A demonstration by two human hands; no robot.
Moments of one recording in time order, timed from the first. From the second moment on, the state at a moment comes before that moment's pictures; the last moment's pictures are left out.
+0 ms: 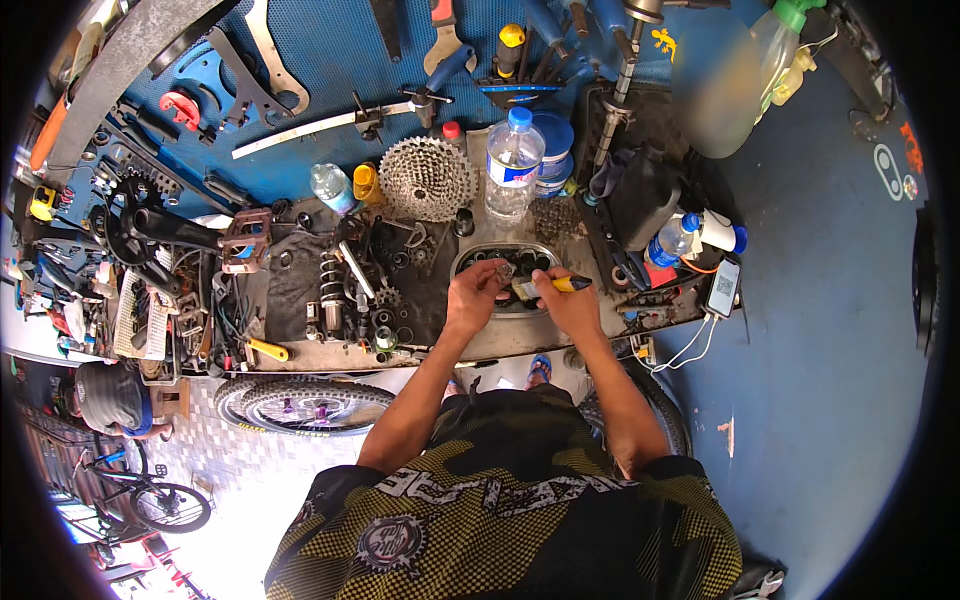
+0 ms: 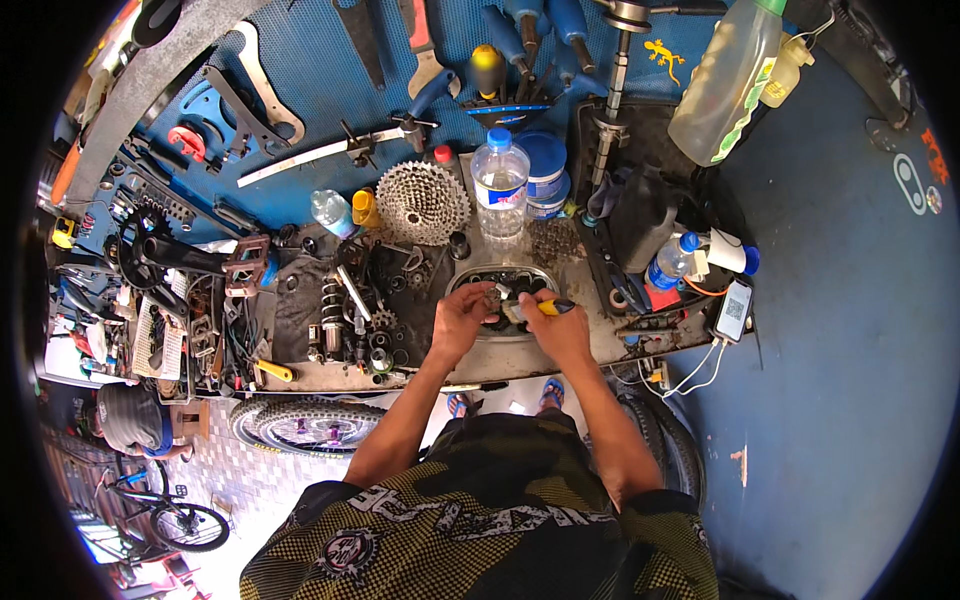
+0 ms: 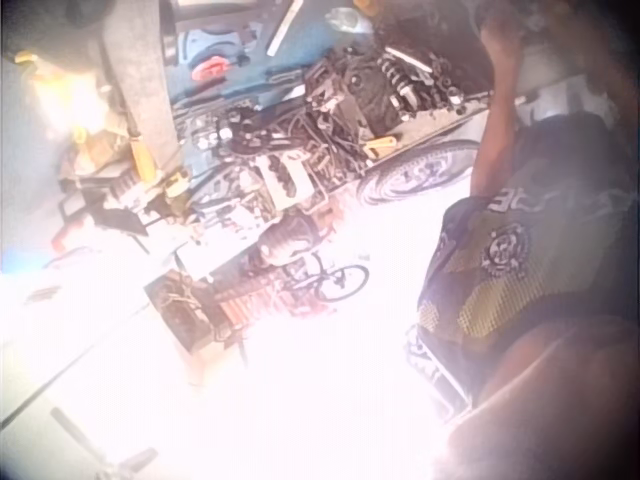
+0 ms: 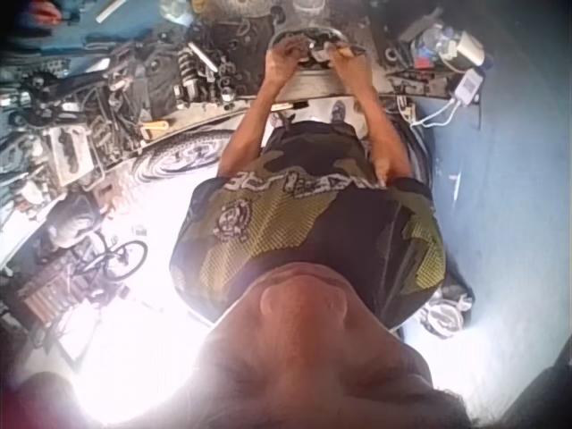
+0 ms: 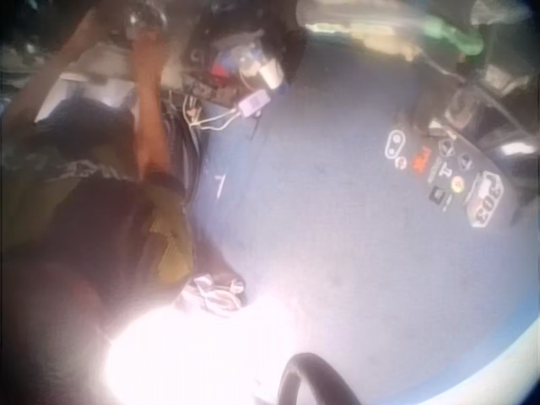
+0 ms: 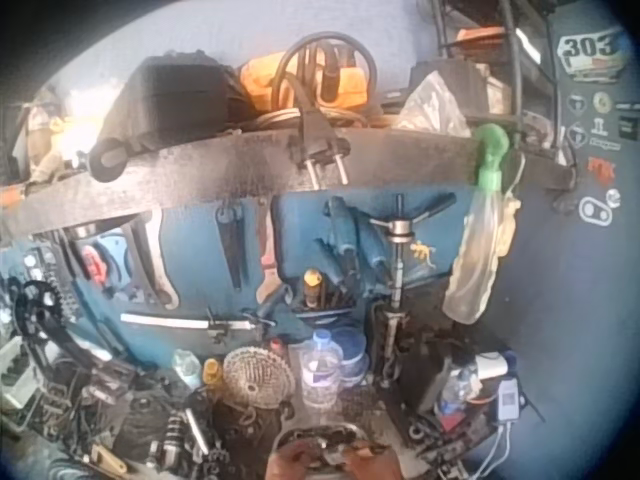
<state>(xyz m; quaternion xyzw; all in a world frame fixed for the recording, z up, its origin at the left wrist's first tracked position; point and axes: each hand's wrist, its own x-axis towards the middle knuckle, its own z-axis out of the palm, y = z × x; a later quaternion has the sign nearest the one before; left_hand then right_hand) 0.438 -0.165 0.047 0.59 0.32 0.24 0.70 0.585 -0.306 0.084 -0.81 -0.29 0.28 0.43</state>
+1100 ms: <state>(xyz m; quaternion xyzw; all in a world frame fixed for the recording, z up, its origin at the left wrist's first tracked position) 0.436 -0.161 0.037 0.56 0.36 0.22 0.71 0.599 -0.317 0.111 -0.65 -0.57 0.14 0.48</state>
